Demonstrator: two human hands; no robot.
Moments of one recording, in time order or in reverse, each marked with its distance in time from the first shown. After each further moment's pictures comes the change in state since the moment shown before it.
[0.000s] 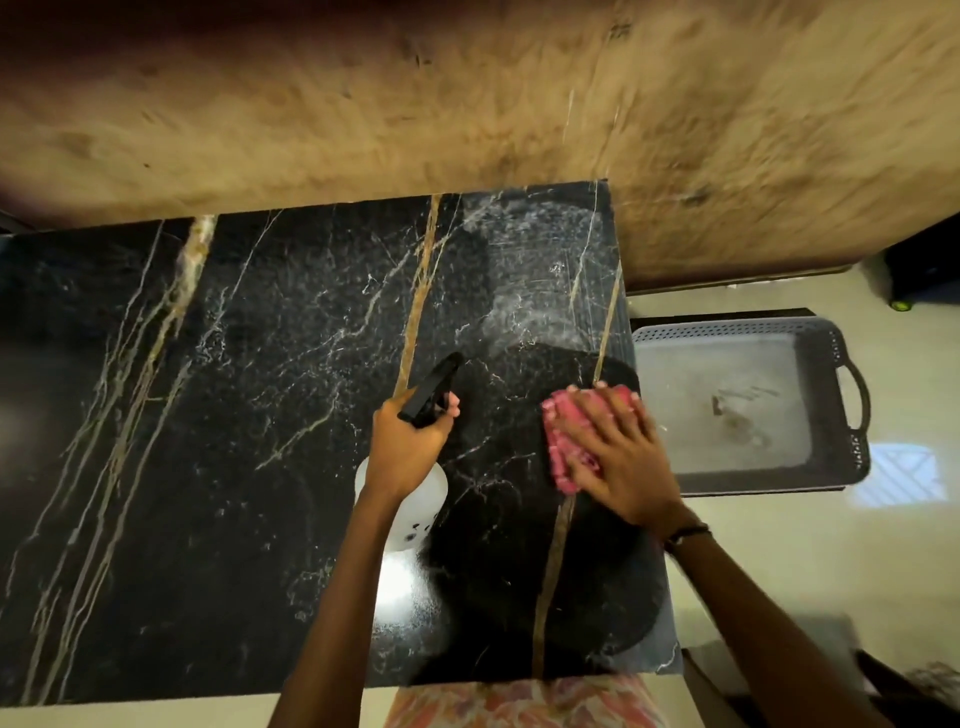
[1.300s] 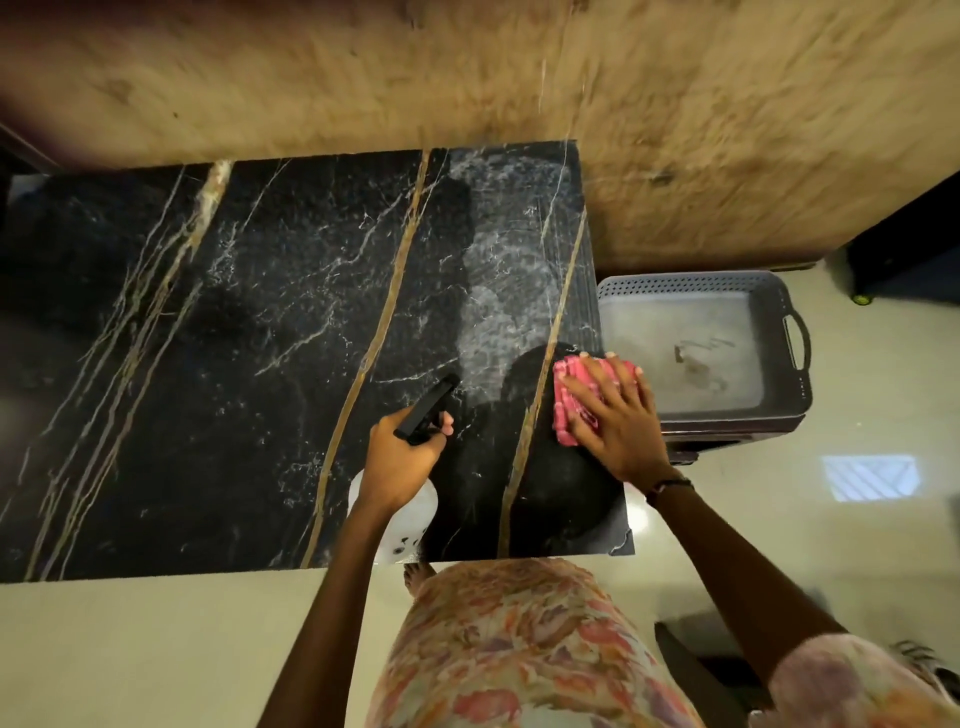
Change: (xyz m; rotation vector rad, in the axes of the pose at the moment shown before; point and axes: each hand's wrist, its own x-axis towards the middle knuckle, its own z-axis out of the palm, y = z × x) left_hand -0.131 -0.062 0.011 0.005 -0.038 0.012; right_hand -0.095 -0.005 0.012 0.001 0.010 0.132
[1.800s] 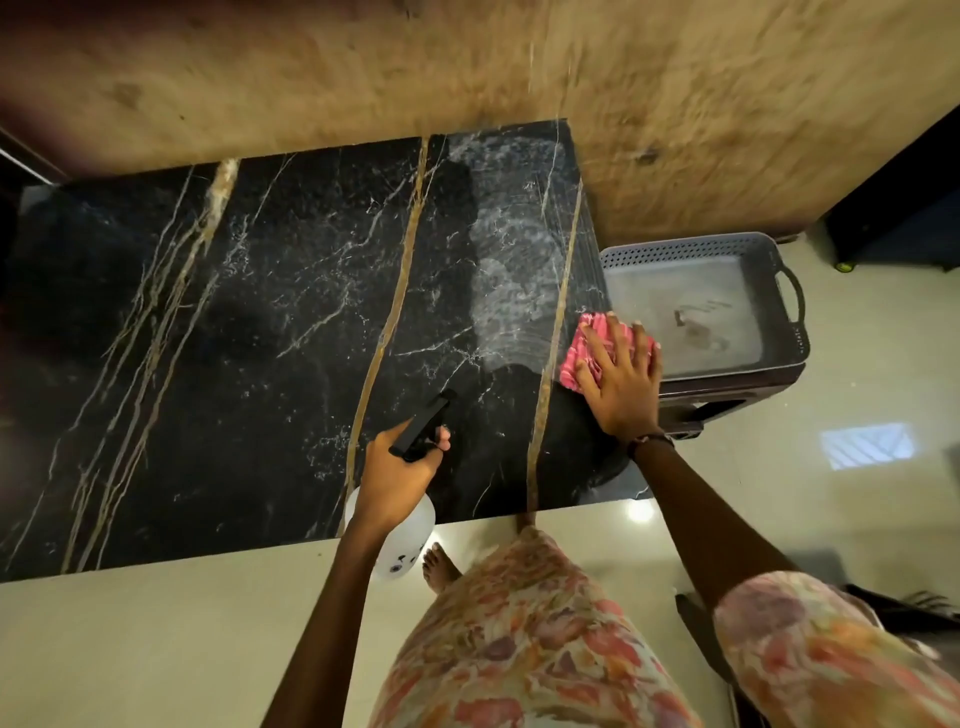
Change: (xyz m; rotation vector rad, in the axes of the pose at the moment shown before) left_hand -0.050 -0.039 -0.043 0.025 -0.037 0.007; right_hand -0.006 -0.053 -0.002 0.054 0.049 0.377
